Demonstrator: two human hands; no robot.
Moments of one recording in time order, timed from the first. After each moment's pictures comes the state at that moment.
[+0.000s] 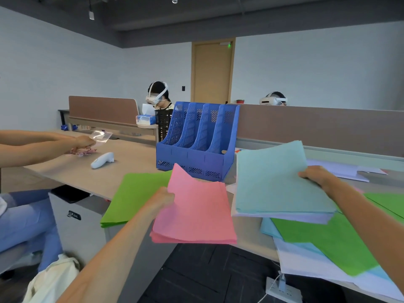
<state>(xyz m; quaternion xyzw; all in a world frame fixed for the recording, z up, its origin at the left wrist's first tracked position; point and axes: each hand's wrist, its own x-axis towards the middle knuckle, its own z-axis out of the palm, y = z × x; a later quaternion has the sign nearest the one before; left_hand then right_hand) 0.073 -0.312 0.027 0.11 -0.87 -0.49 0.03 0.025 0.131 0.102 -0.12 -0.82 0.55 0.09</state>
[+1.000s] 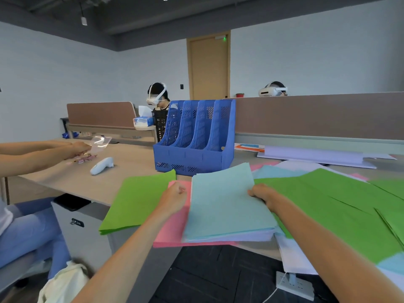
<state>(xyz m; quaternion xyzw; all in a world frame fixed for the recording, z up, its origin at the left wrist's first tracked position) 0.070 -0.272 0.028 0.03 -0.92 -0.36 0.13 0.004 0.012 0.014 -0.07 -0.80 0.59 -0.09</state>
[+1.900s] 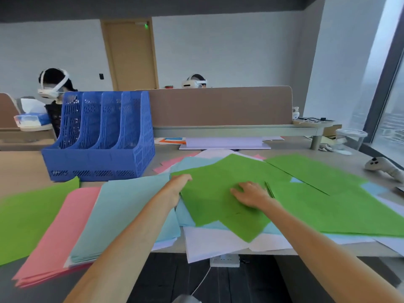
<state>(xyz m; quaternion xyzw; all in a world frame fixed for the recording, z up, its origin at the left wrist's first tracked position) 0.045 -0.016 0.045 0.03 -0.72 -0.68 -0.15 0.080 0.212 -0.002 -0.15 -0.98 0.13 0.00</state>
